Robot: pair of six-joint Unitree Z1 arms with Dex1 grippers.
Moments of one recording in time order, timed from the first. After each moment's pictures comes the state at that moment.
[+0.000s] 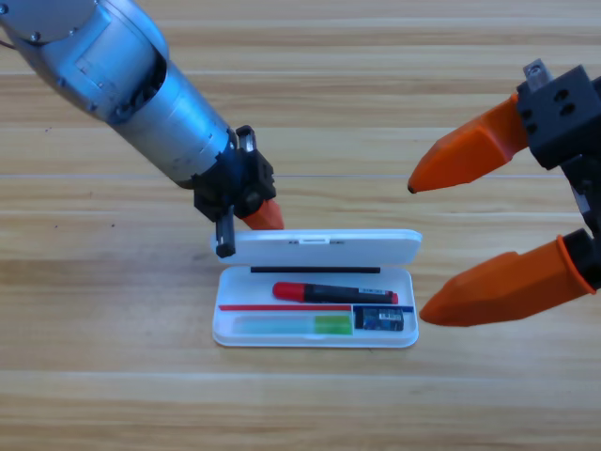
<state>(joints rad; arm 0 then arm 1) -0.68 1.95 -1.29 0.43 -0.18 0.71 0.97 1.42 -1.25 0.59 0.42 -0.37</state>
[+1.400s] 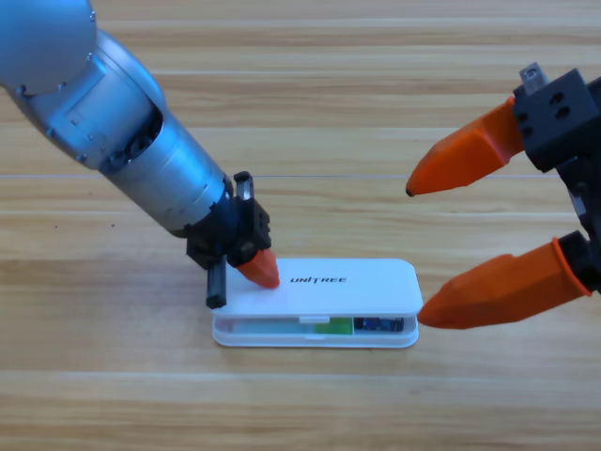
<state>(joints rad) -0.74 1.92 -1.16 0.37 -0.18 0.67 0.97 1.43 -1.25 0.59 0.42 -0.37</state>
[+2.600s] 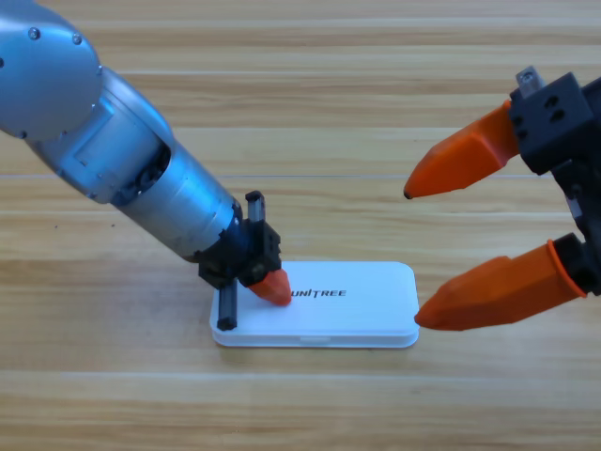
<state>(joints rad) -0.76 1.94 -1.07 0.22 -0.19 0.67 0.97 1.44 -1.25 0.59 0.42 -0.37</state>
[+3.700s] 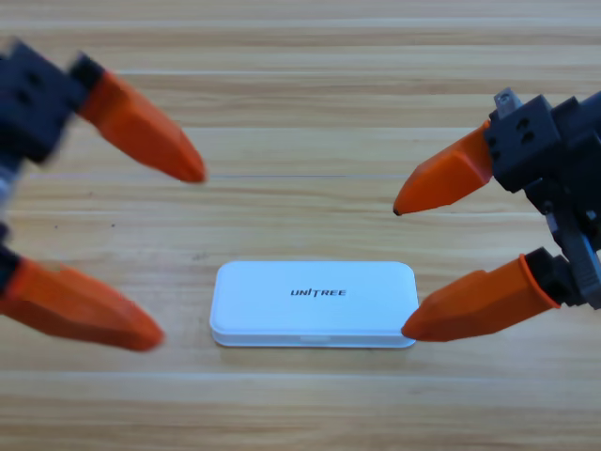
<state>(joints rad) -0.93 1.35 -1.39 0.92 -0.37 0.58 0.97 1.47 -1.25 0.59 0.42 -0.37</state>
